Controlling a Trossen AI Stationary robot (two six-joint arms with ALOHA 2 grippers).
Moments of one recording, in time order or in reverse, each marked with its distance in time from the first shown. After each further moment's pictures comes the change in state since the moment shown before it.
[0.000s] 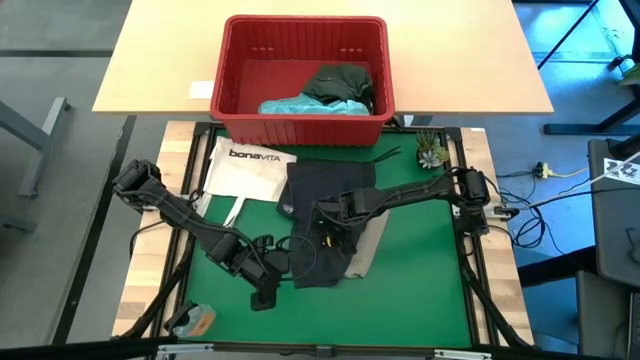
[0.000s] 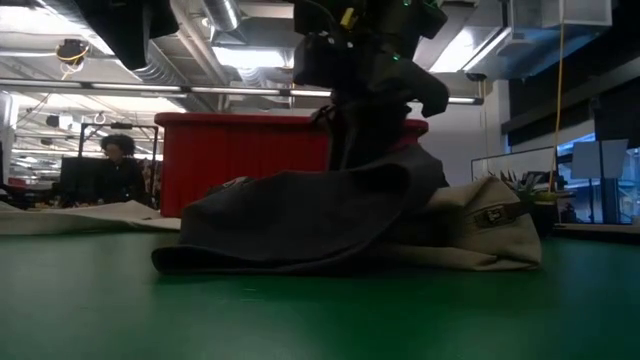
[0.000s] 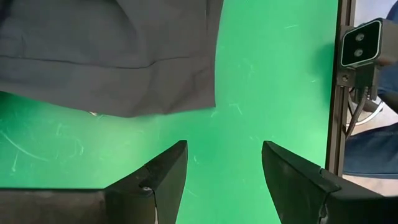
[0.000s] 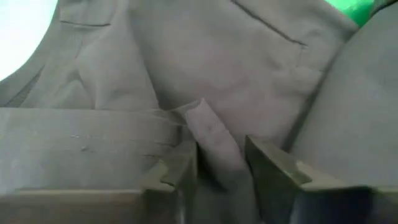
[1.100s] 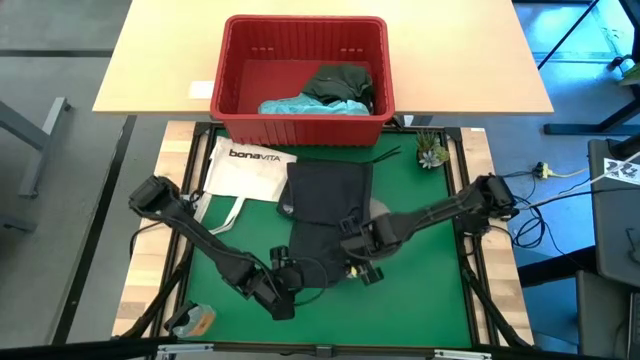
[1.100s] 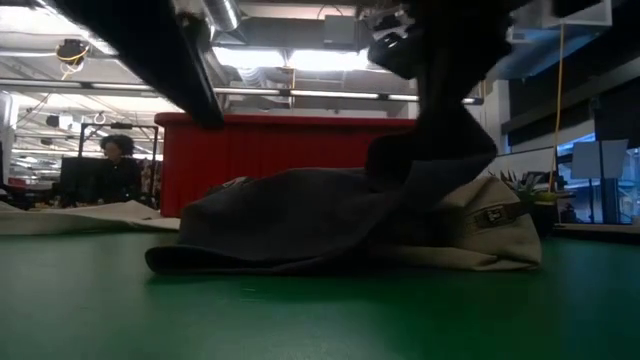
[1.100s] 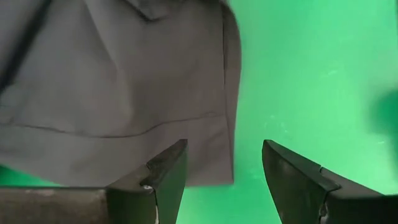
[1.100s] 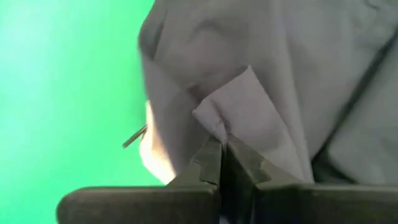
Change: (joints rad) left arm -0.063 0.218 0.000 0.243 -0.297 0.036; right arm 0.258 -0.150 -0.001 -0.254 0.136 0.208
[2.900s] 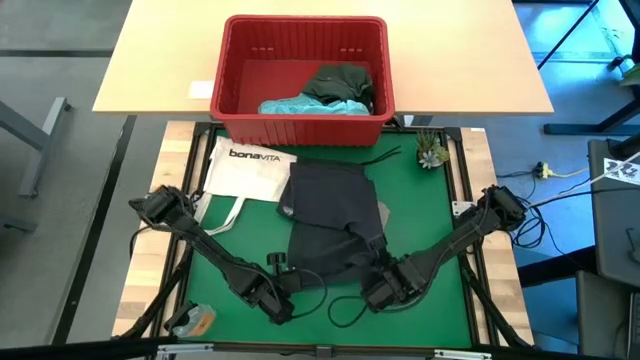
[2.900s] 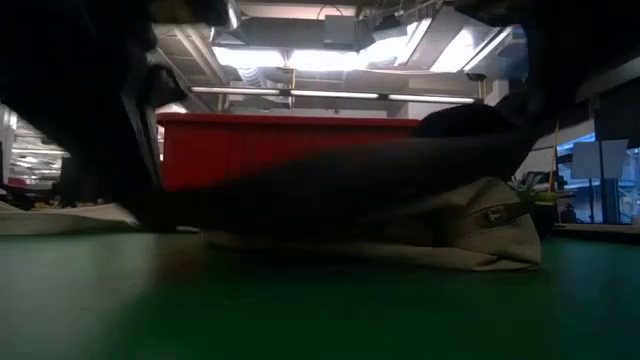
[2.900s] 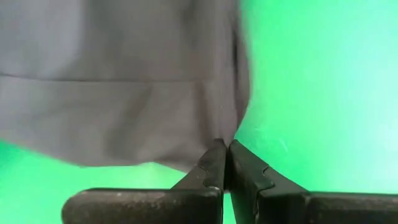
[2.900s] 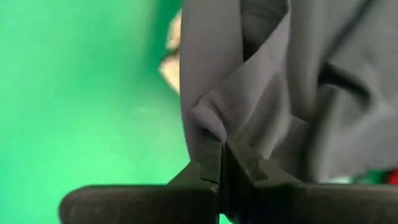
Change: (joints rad) left arm -0.019 0.081 -0.004 -0.066 0.045 -0.060; right arm 0.258 -0.006 0.001 -0.265 0.312 0.274
